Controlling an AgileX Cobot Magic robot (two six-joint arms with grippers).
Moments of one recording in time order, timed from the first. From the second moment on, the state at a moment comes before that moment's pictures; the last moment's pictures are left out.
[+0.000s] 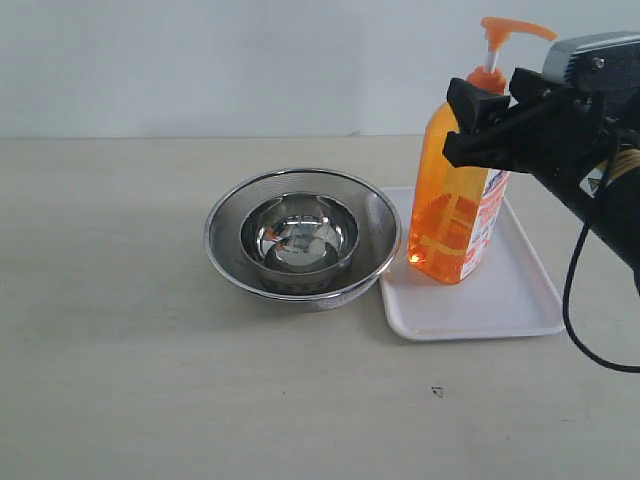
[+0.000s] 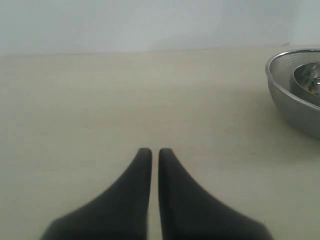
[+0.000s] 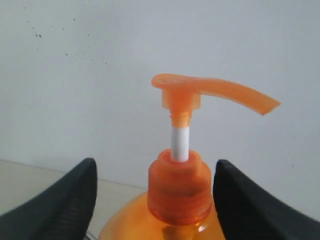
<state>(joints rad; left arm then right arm) 0.02 0.00 0.00 -0.03 0.35 0.07 0.32 1.62 -0.56 -0.07 -1.07 0.09</state>
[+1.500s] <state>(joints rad) 0.02 0.00 0.00 -0.03 0.35 0.08 0.15 1.50 -0.72 -0.43 -0.73 0.27</state>
